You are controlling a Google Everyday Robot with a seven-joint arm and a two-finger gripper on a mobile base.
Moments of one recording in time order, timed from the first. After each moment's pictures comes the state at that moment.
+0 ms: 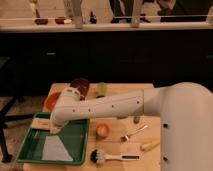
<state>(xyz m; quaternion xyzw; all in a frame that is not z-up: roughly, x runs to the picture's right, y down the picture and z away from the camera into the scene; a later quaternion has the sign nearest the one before) -0.263 0.175 0.727 -0.28 -0.23 0.09 0.93</state>
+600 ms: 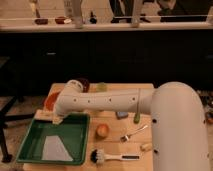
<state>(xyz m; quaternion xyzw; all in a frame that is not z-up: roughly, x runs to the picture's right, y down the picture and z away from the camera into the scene) -0.268 0.137 0.776 -0.28 -0.24 0.09 0.93</state>
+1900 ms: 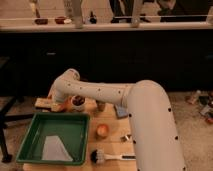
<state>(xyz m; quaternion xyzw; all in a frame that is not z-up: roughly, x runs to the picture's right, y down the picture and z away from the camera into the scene) -0.294 0.078 0.842 -0.28 -0.24 0.09 0.93</state>
